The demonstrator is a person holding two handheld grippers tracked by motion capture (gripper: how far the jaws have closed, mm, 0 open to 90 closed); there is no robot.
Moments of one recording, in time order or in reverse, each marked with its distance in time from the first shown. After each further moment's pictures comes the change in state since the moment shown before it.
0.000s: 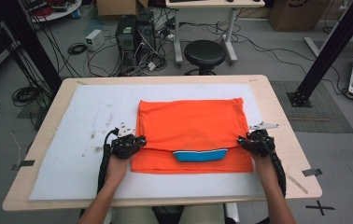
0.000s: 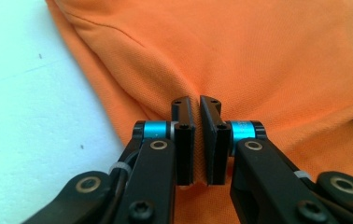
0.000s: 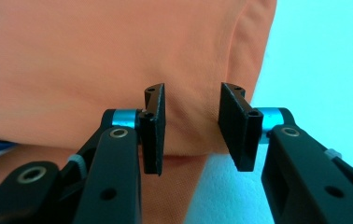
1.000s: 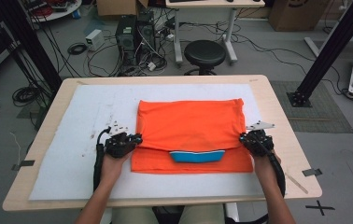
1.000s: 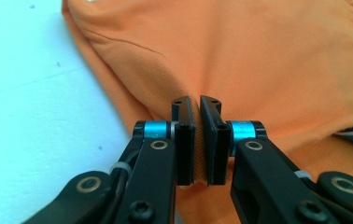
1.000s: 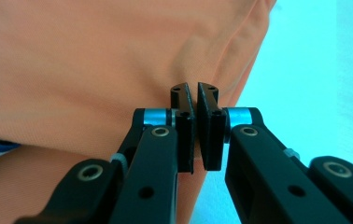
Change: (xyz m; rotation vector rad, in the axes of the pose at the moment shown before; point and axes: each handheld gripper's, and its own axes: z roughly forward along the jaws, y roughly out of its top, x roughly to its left) left arm 0.014 0.001 -0.015 -0.050 -0.038 -0.055; right arm 0.014 0.010 -0.017 -0.022 -0.043 -0.071
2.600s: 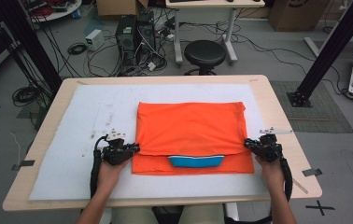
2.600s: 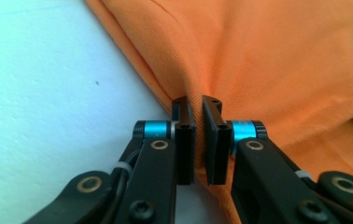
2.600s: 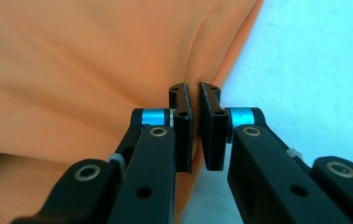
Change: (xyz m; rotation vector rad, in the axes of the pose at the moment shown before) left arm -0.005 -0.021 -0.006 0.105 -0.006 -0.084; right arm -0.029 -0.033 0.003 -0.018 0.173 0.226
